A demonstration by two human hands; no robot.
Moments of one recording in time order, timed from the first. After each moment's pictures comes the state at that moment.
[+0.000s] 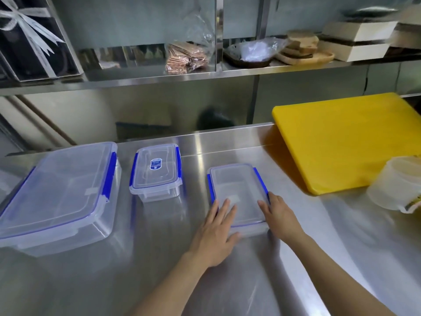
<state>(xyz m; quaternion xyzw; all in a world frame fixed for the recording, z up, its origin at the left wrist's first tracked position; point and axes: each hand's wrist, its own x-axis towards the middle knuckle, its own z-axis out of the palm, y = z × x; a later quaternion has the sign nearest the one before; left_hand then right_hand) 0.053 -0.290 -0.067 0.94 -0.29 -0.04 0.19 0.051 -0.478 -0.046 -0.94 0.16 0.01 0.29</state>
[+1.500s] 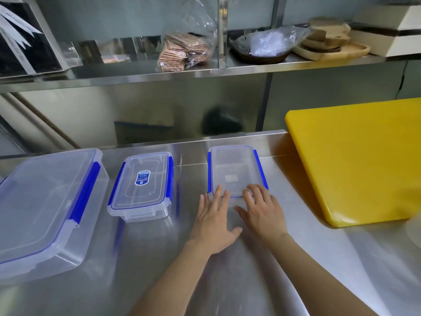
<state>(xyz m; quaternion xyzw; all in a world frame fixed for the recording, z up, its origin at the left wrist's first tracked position) 0.159 -0.338 -0.078 0.97 -0.20 -0.01 0.16 0.154 -0.485 -0.073 -0.99 -0.05 -0.12 -0.02</state>
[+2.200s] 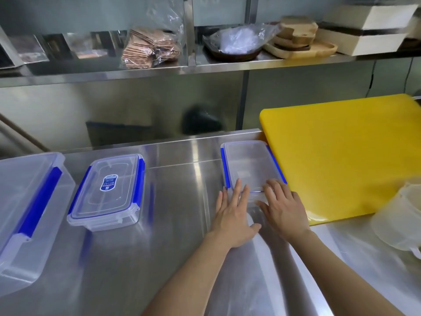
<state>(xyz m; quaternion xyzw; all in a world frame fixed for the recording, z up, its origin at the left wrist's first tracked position) 0.167 -0.441 -0.075 0.95 -0.26 -0.06 0.17 0.142 -0.591 -0.068 -0.98 -0.01 -0.17 -0.06</state>
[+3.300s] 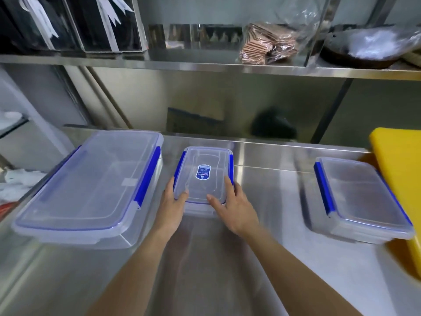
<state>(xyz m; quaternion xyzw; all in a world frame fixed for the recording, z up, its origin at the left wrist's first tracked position) 0.197 -0.145 -0.080 0.80 0.18 0.08 0.56 0.216 -0.307 -0.073 -0.93 -0.08 0.07 0.35</state>
